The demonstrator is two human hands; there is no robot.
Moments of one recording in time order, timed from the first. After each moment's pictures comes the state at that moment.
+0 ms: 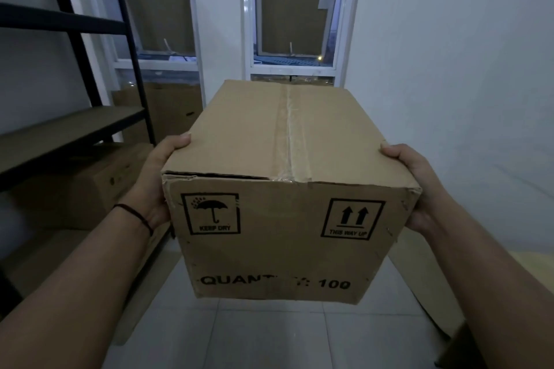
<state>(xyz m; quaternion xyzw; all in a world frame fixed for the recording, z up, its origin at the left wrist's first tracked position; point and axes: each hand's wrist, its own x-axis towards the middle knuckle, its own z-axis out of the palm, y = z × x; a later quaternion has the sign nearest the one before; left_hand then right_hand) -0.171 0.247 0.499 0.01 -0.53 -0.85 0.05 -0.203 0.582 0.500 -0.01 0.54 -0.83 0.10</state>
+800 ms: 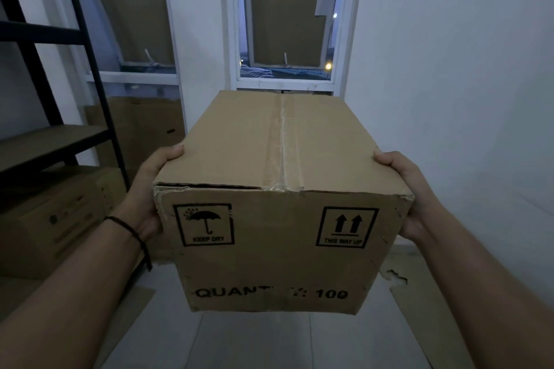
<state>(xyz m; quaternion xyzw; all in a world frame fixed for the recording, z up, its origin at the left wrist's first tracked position) -0.407 0.326 0.509 0.01 -0.54 -0.84 0.07 -0.455 0.657 0.510 -0.04 0.53 -0.84 0.12</state>
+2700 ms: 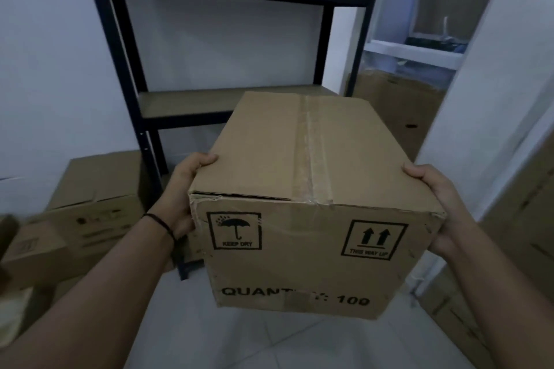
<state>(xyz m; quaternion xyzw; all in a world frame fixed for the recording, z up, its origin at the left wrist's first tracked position) -0.480 0.215 0.436 0.28 -0.40 -0.76 0.43 -0.789 0.345 0.453 -0.23 0.49 -0.64 0.54</state>
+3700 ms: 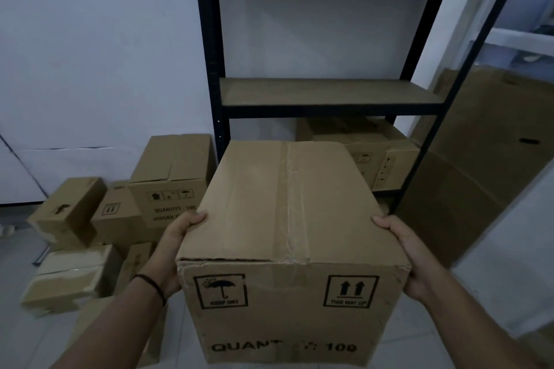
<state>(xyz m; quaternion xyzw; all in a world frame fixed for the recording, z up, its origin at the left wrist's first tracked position) -0.335 0.188 0.347 0.46 -0.22 -0.71 0.49 -0.668 0.218 0.357 -0.25 0.54 -0.48 0.65</state>
